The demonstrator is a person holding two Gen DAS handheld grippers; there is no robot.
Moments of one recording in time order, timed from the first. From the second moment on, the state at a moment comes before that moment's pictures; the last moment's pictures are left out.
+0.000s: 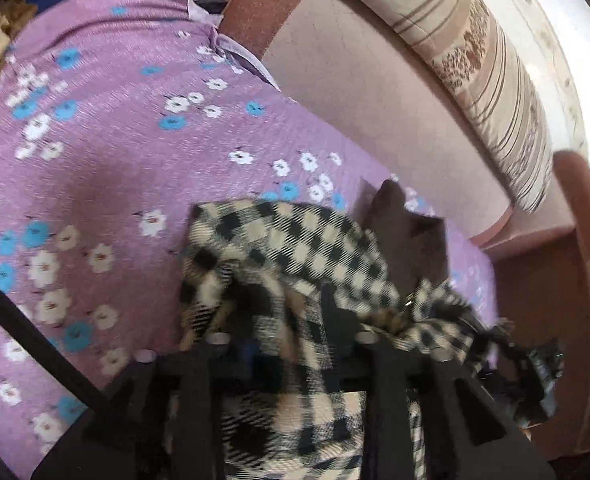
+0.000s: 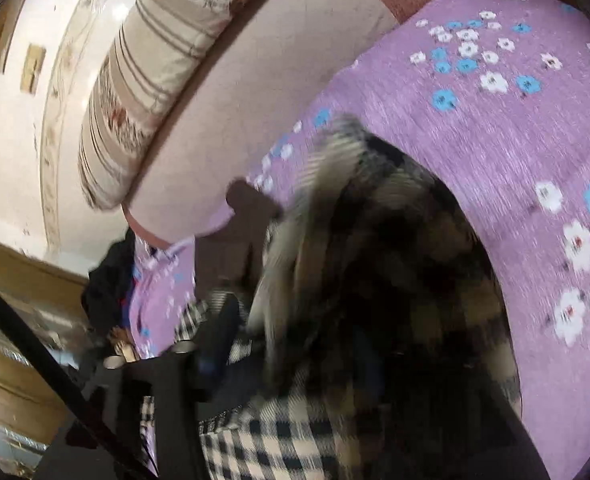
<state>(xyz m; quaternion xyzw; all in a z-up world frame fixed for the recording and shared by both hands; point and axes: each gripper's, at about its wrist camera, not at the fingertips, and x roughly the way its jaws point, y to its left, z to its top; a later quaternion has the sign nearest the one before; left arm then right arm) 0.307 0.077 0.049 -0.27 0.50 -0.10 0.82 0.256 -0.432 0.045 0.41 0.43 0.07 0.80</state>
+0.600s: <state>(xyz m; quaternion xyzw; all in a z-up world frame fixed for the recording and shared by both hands) 0.335 0.127 0.056 -0.42 0.44 -0.09 0.79 0.306 -0.420 0.054 0.32 0.45 0.02 0.83</state>
